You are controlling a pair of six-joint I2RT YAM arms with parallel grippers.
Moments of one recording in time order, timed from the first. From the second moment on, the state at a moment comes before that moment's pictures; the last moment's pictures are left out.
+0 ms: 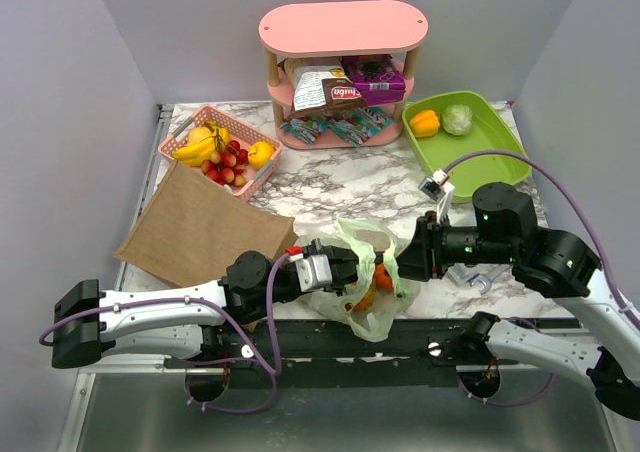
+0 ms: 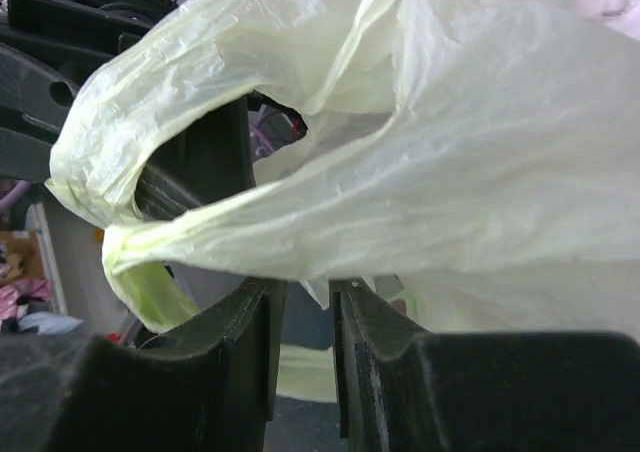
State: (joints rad) left arm -1.31 1.01 0.62 0.81 0.11 0.16; right arm 0.86 0.83 1.26 -0.93 -0.39 0.57
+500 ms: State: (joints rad) left arm -1.31 1.03 0.62 0.80 -0.03 0.07; right arm 0.86 0.82 1.11 -0.67 -0.59 0.60
